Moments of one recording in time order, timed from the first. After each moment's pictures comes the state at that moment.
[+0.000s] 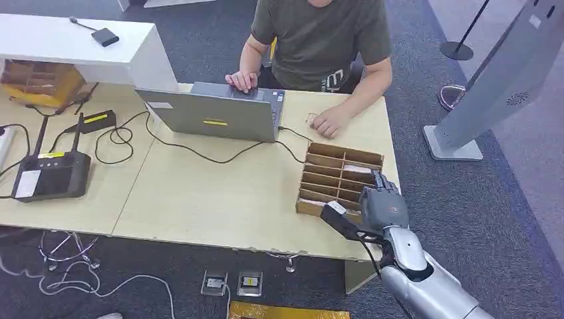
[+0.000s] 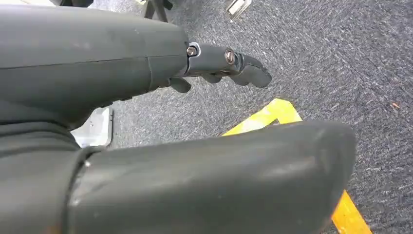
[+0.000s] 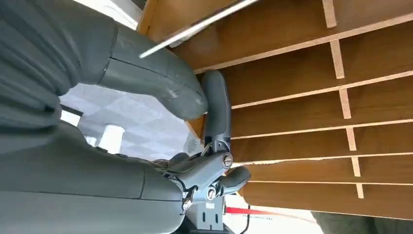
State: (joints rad) left arm -0.16 -0.23 1.27 -0.12 -0.37 0.43 -0.16; right arm -0.54 -0.30 0.92 -1.07 0.83 -0.30 0.48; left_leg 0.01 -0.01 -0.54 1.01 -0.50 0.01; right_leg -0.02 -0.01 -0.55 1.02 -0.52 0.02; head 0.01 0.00
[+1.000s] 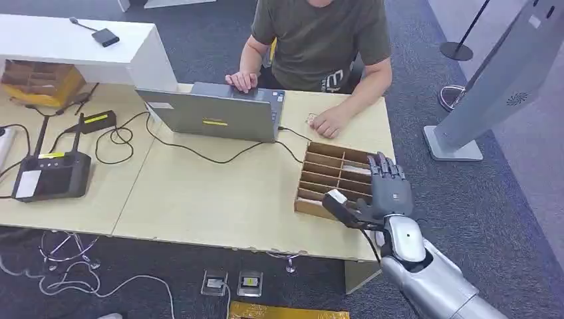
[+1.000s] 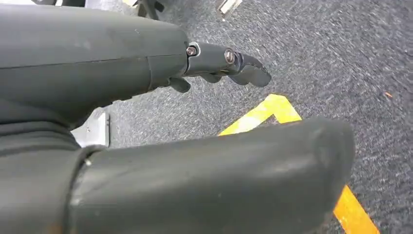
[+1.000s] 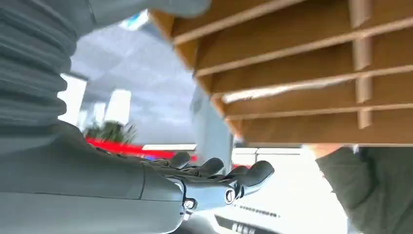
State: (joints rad) left arm -0.16 -0.23 1.27 -0.12 -0.41 0.40 -0.16; right arm -0.59 -0.29 0.91 -1.04 0.99 -0.33 0.55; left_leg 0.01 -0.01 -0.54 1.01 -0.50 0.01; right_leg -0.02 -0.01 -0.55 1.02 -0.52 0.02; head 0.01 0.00
